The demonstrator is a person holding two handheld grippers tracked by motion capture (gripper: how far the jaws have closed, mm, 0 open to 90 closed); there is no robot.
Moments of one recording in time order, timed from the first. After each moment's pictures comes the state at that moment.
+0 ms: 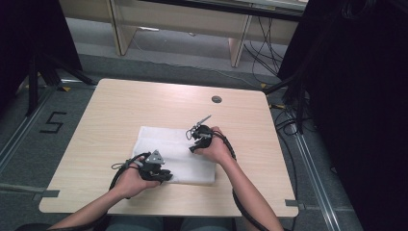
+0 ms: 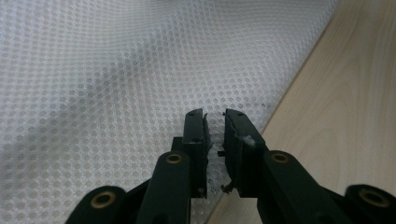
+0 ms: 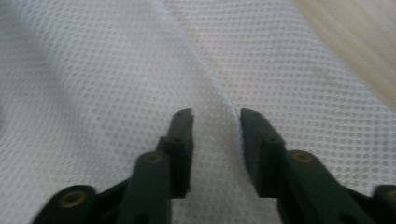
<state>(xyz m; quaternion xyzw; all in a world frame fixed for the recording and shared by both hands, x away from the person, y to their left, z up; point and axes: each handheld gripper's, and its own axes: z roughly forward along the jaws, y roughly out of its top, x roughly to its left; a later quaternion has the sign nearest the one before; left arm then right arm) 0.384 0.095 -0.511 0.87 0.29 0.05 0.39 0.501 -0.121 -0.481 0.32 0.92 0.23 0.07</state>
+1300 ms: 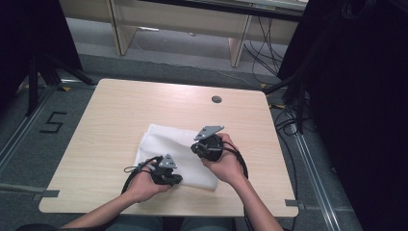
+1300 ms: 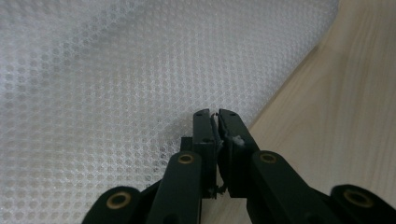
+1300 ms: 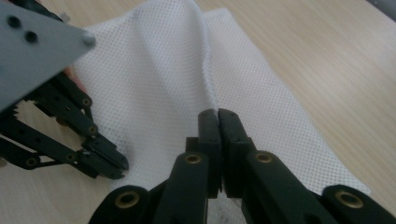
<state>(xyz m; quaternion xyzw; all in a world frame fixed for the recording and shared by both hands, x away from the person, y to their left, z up) 0.374 0.058 -0.508 0.88 0.29 0.05 0.38 0.413 -0.134 -0.410 0.26 0.90 0.32 0.17</state>
